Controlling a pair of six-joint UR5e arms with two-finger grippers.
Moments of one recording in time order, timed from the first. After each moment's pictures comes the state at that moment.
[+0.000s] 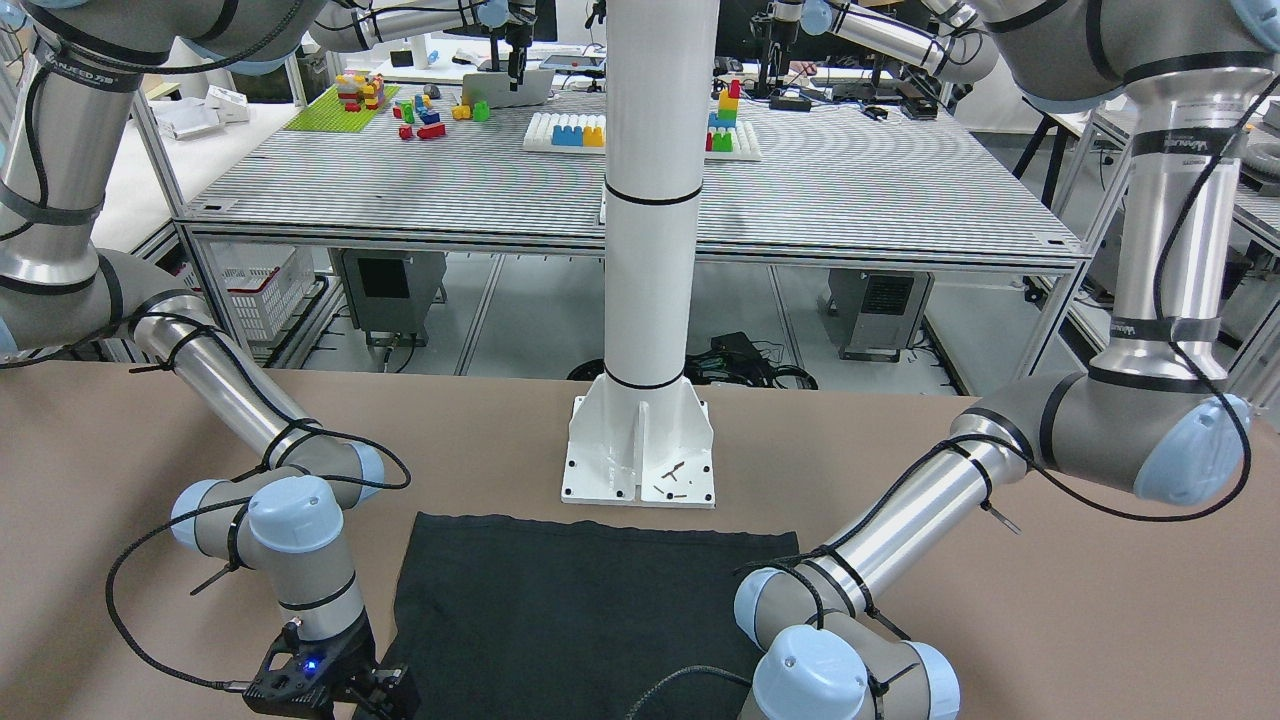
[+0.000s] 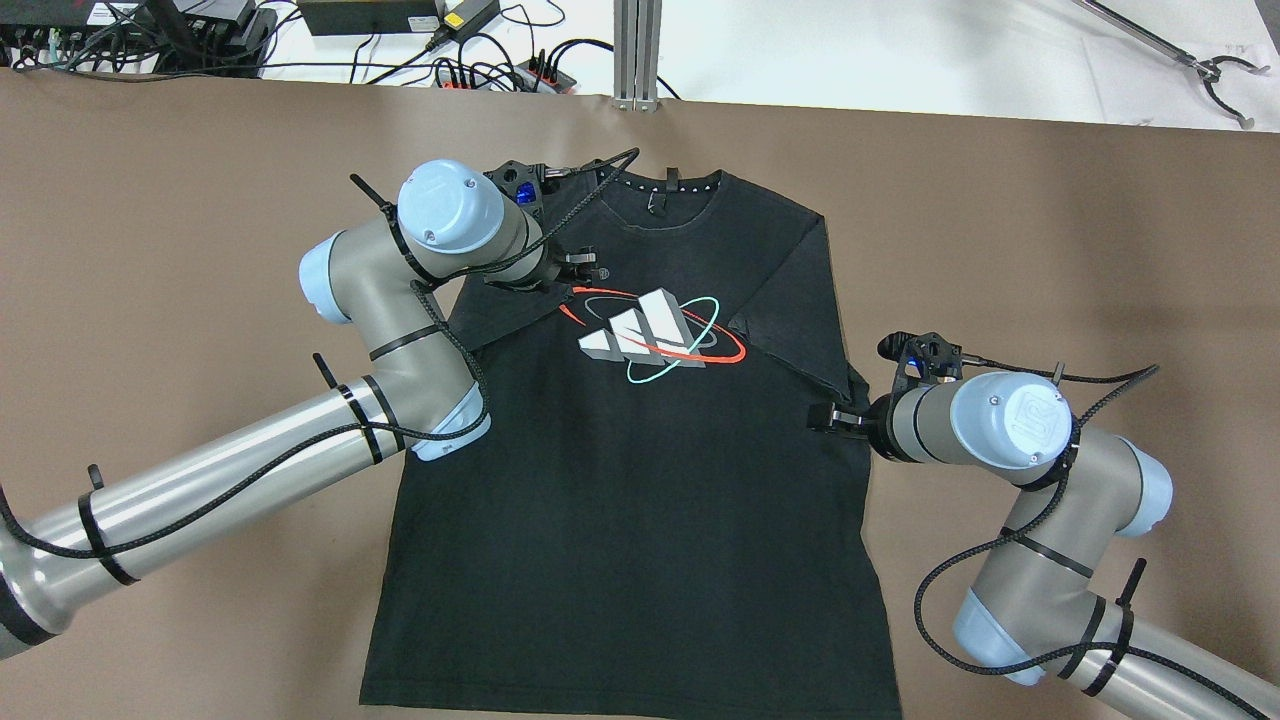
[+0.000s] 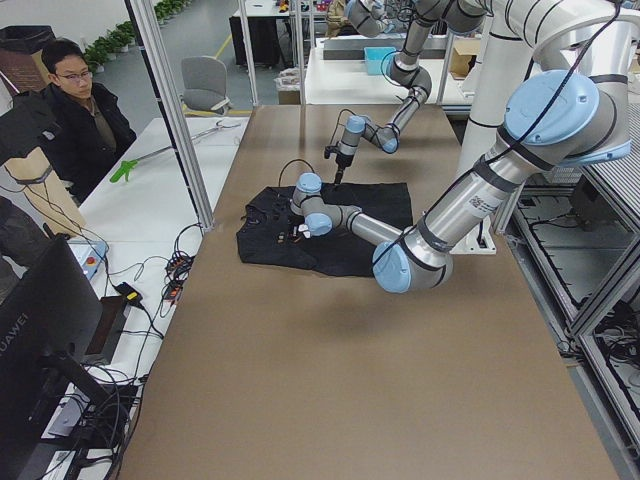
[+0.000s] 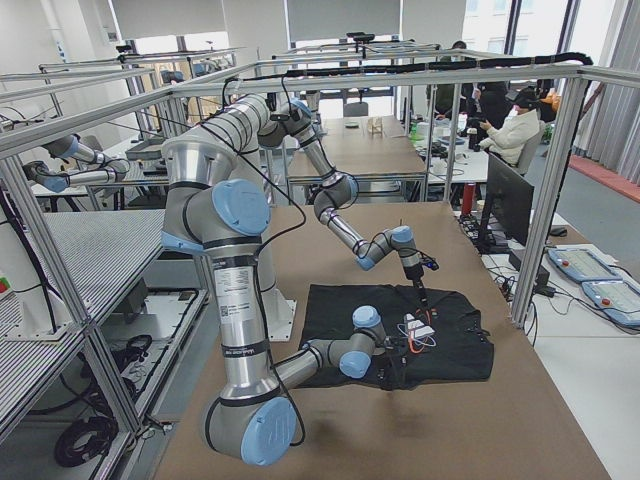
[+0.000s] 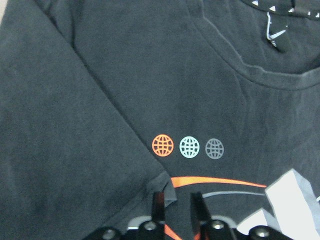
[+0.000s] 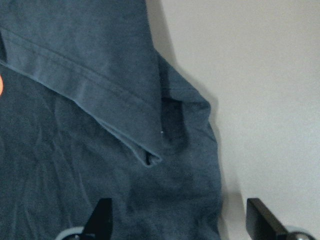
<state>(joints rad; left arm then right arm) -0.73 -2.46 -1.09 -2.23 -1.84 -1.26 0.64 -1.31 1.67 -0.99 1.76 1.34</state>
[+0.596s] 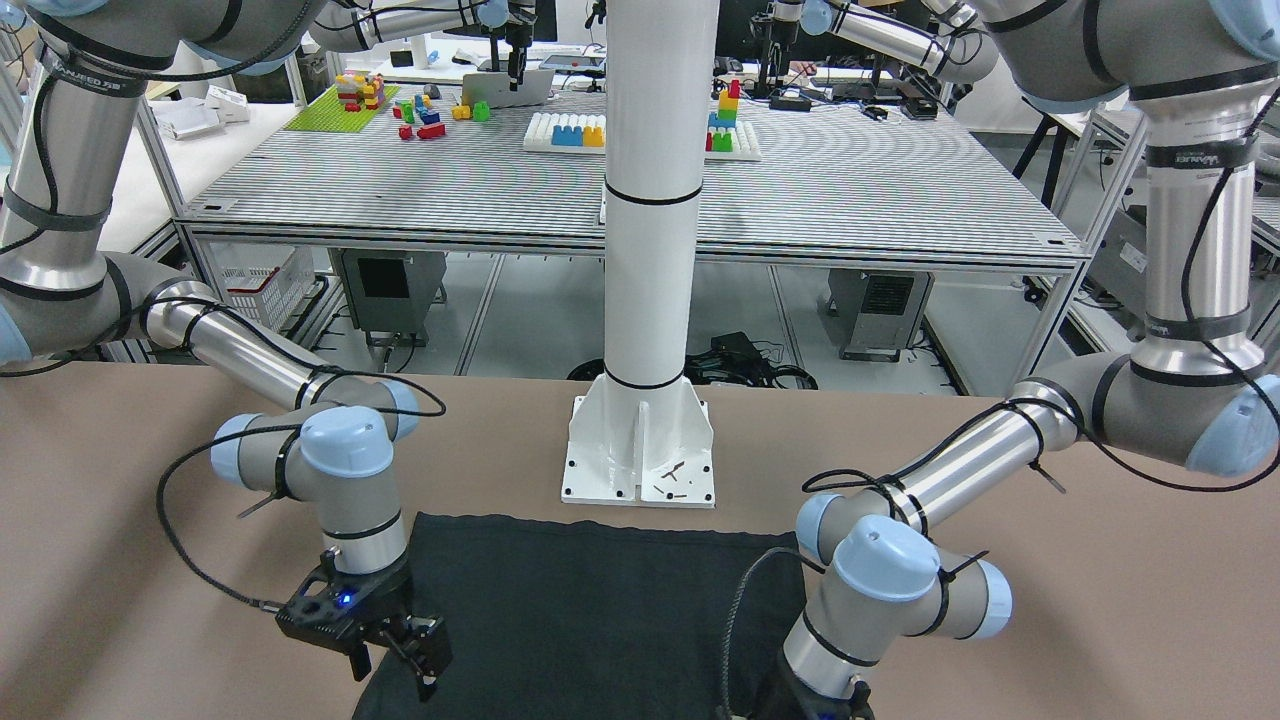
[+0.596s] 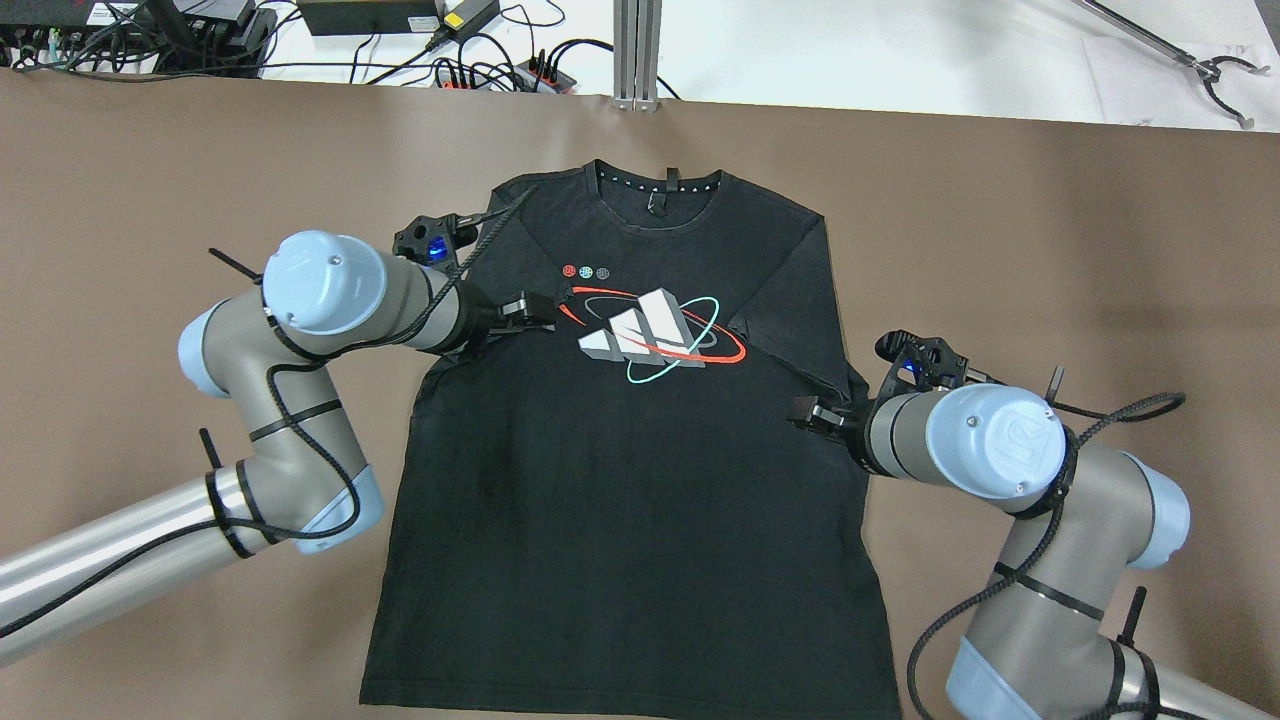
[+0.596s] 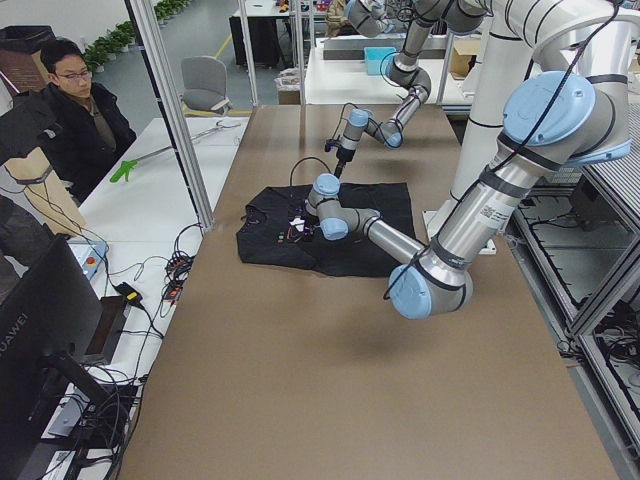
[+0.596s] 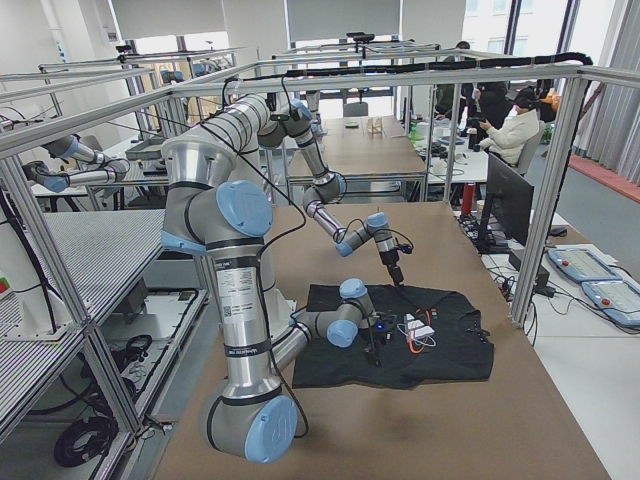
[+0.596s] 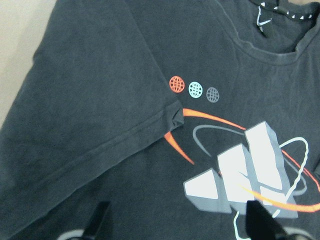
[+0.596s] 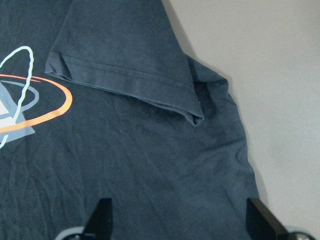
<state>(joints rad) -0.68 -2.17 -1.50 -2.22 -1.84 -1.44 0.58 -1.31 1.91 -1.27 1.66 1.57</state>
